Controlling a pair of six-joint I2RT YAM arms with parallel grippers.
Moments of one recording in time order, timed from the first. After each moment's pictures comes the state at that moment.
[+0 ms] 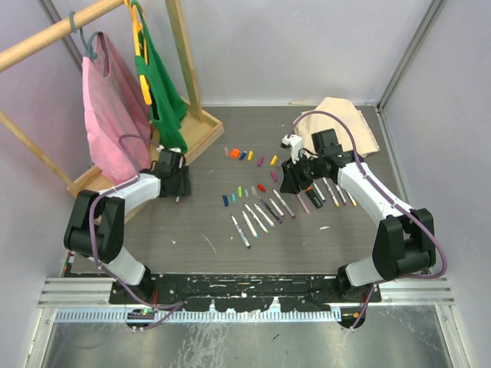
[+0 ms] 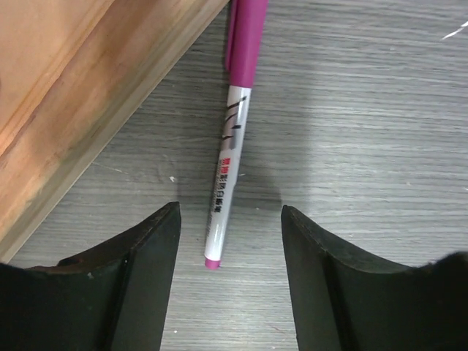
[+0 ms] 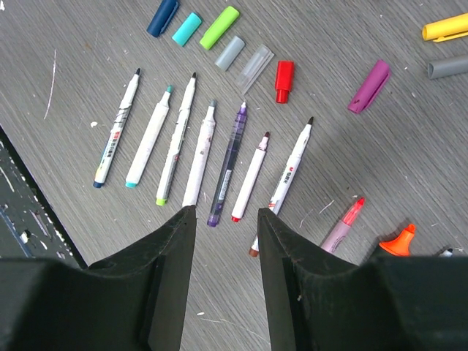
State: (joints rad) left arm -0.29 1.58 0.87 -0.28 -0.17 -0.32; right arm 0.27 1.45 1.09 -0.62 -0.62 -0.34
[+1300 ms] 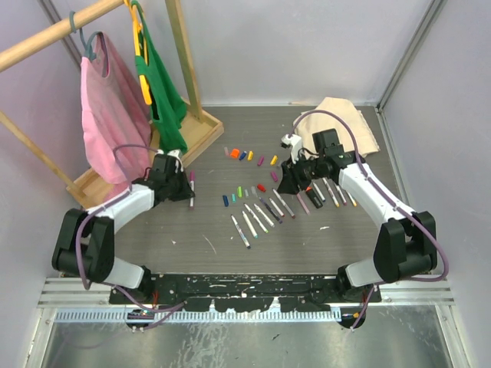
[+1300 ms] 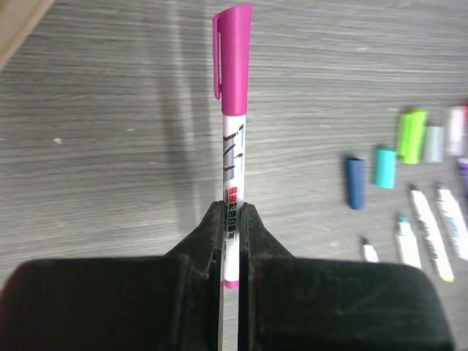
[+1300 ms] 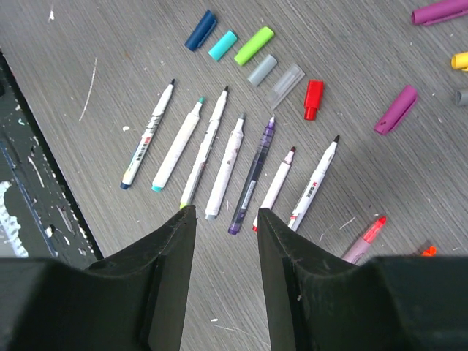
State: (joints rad) left arm -0.27 1.48 0.79 -0.25 0.08 -0.43; right arm 0.27 1.43 1.09 -0.62 -0.70 -0.35
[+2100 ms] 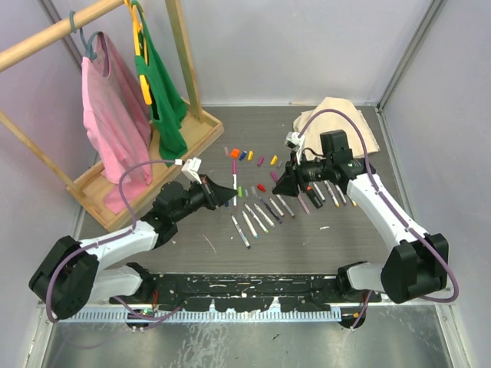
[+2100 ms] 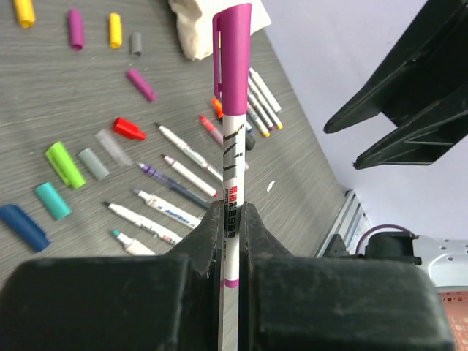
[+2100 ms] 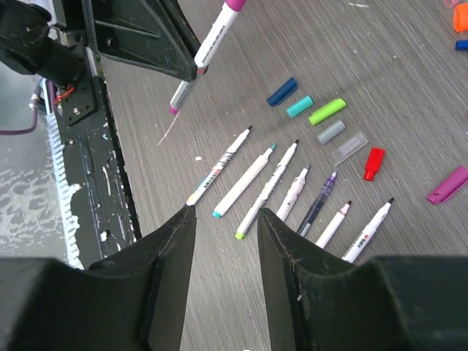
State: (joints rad) left arm -0.61 1.18 0.44 0.60 0.26 -0.77; right arm 0.26 1.30 1.05 -0.56 -0.93 -0.32
